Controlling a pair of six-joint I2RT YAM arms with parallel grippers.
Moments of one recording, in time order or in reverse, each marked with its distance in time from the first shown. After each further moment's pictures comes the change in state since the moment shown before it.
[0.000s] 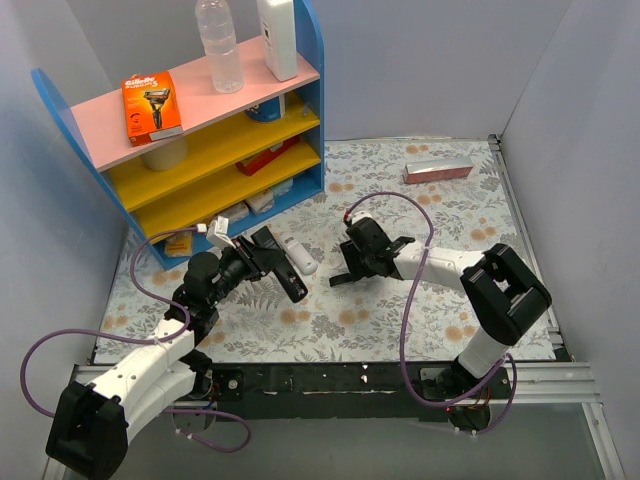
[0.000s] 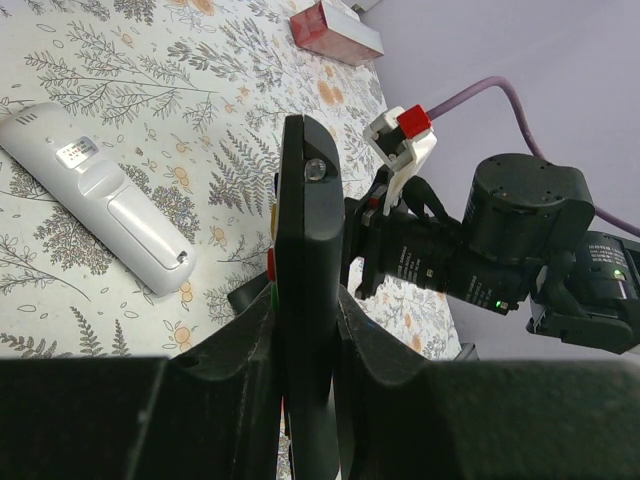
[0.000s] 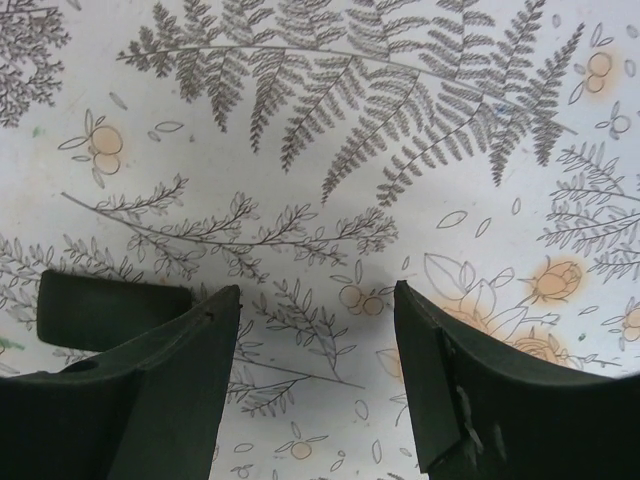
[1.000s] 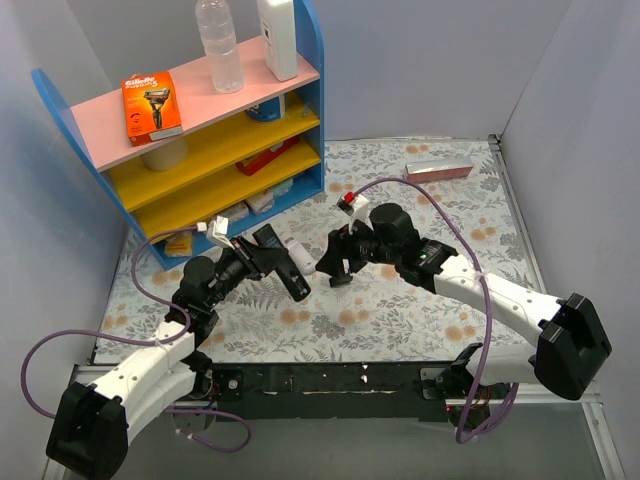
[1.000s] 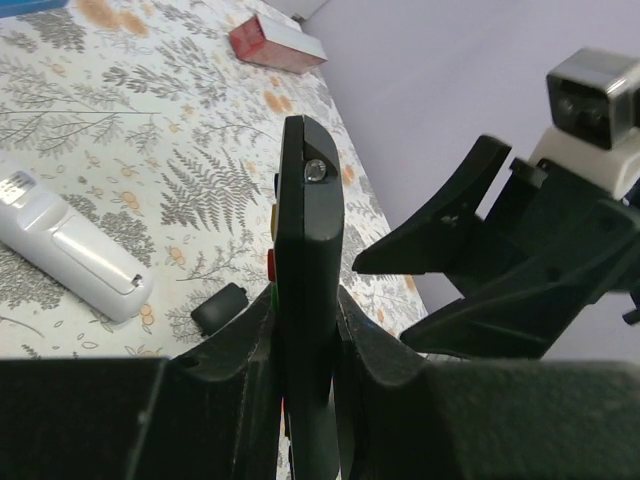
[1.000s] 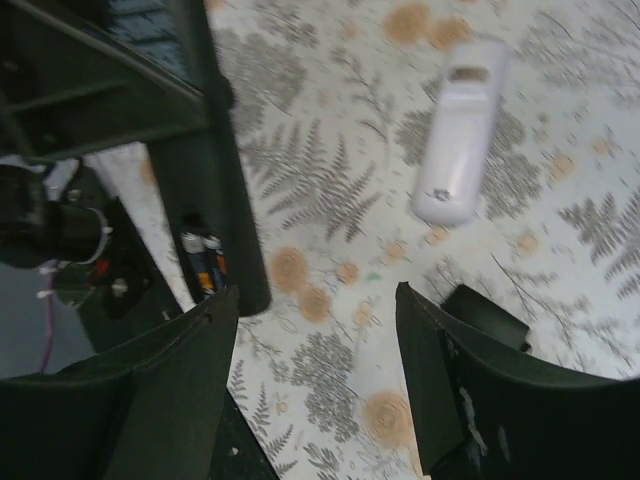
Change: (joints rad) left arm 0.001 -0.006 -0.019 0.105 0.061 -0.002; right arm 0.043 -0.357 0.011 0.082 -0.502 0.093
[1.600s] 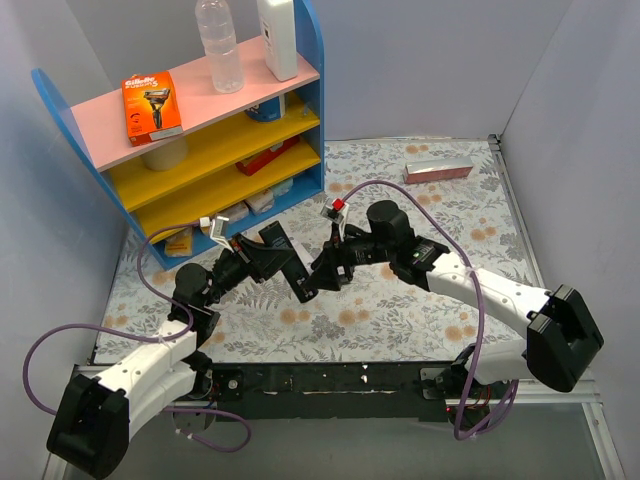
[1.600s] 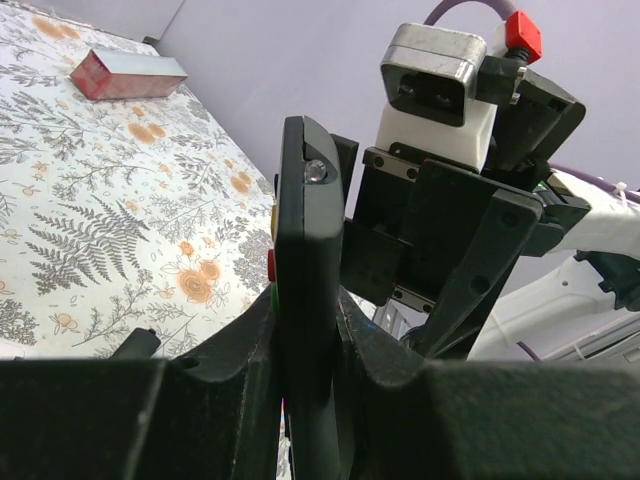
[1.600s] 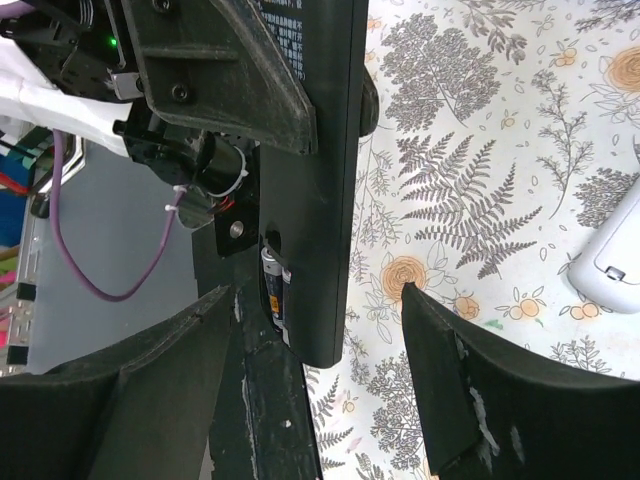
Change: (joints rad) left arm 0.000 0.033 -0.037 0.364 0.217 -0.023; right arm 0.000 0.028 -0.001 0.207 -0.464 -0.051
